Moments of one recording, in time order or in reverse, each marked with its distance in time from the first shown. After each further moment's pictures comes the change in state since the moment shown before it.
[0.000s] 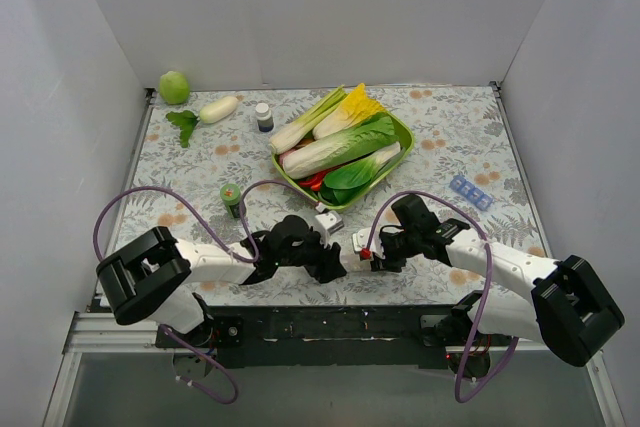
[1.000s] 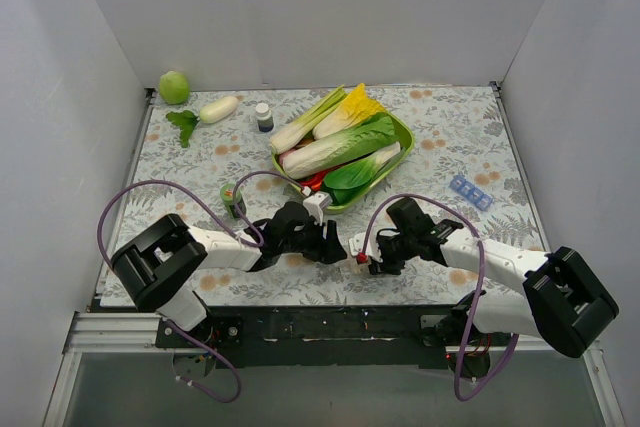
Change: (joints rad) left arm 0.108 0.105 0.058 -0.014 -0.039 -0.307; right arm 0.029 0.052 -0.008 0.019 0.042 -0.008
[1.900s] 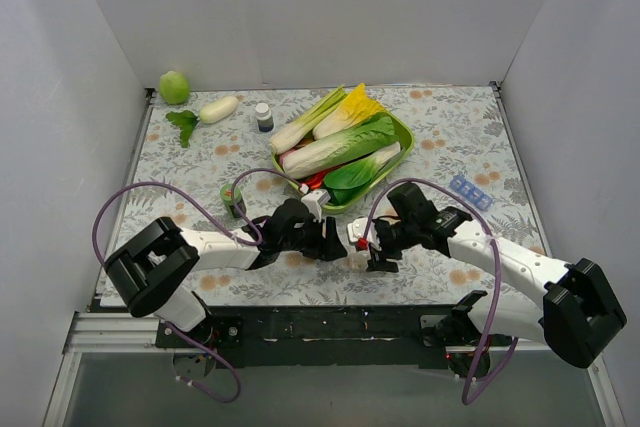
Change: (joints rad) left arm 0.000 -0.031 0.035 -0.087 -0.005 -0.059; right arm 0.003 -0.064 0.159 -0.159 -0.097 0.041
